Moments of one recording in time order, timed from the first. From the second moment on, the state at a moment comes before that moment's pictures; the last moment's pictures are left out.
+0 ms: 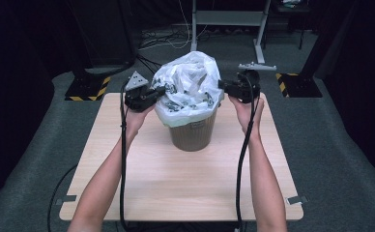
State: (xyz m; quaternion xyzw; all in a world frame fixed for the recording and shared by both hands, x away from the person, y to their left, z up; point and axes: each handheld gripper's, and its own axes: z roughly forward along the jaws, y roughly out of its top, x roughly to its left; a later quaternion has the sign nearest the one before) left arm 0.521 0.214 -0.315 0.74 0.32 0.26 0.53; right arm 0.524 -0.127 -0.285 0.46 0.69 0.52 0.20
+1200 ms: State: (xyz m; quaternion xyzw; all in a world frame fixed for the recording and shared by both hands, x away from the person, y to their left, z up) left arm 0.499 0.244 -0.324 0.72 0.36 0.25 0.54; right arm 0.518 -0.127 -0.290 0.45 0.69 0.53 0.20
